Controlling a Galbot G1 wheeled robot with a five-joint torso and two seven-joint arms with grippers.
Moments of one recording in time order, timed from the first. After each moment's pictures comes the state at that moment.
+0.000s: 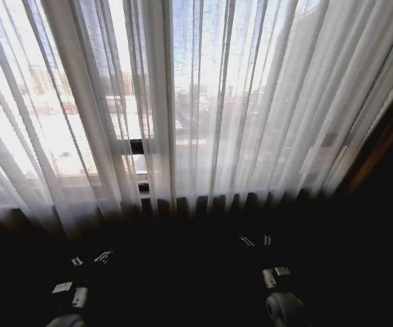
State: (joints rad) left arm 1.63 -1.17 -0.70 -2.03 -0.49 -0.01 -0.21; right arm -1.42 1.38 0.61 1.89 0.17 0.13 -0.05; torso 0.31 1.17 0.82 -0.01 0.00
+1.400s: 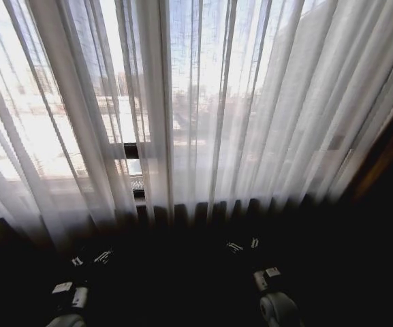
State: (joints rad) left arm 1.63 -1.17 -0.70 -2.03 -0.49 -0.01 -0.21; right arm -1.39 1.41 0.57 1.82 0.19 0.14 -0.20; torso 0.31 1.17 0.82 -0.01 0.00
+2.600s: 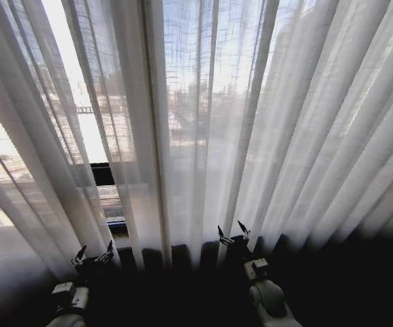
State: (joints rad) left arm 1.63 -1.17 -0.70 -2.03 -0.49 -0.01 -0.21; right arm -1.21 1.40 0.47 1.69 0.10 0.20 -0.13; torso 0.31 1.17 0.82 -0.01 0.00
